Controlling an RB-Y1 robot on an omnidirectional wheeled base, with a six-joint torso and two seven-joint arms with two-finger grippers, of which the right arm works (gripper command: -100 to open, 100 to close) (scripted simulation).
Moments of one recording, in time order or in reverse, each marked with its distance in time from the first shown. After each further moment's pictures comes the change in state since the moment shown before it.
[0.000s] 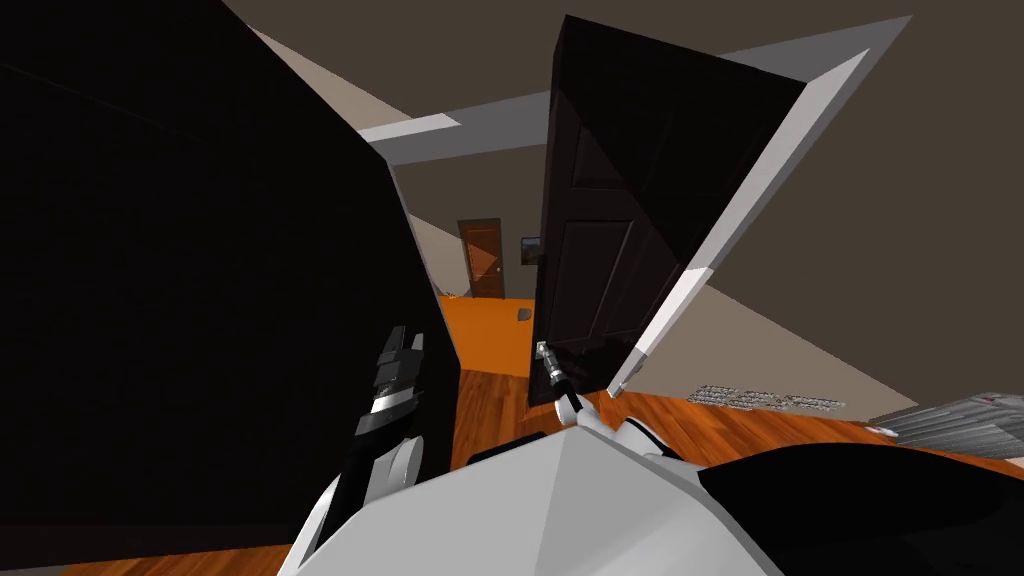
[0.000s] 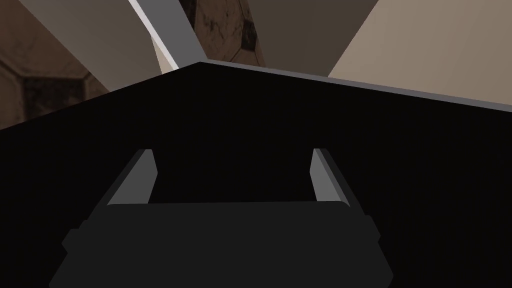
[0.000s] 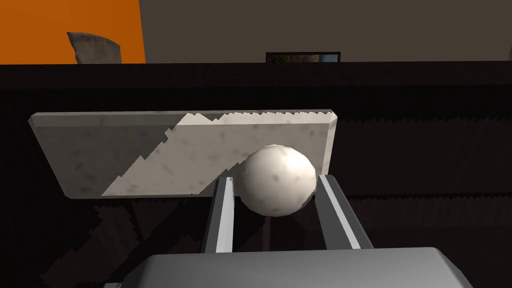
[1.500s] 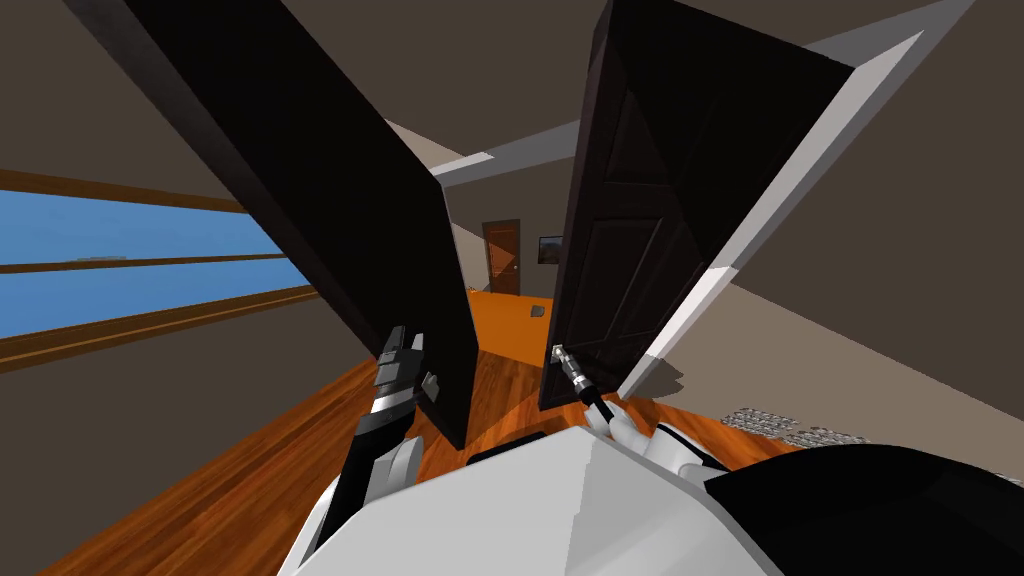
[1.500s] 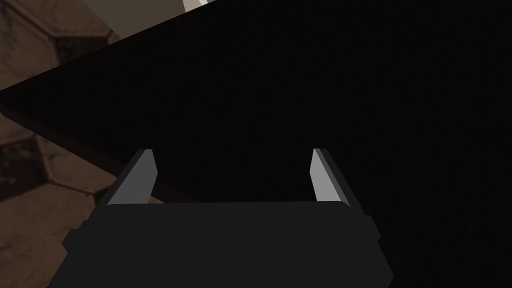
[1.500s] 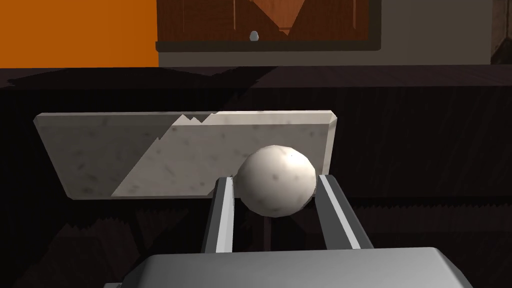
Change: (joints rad) arm 0.094 -0.208 0.086 -0.002 0.015 -0.090 -0.227
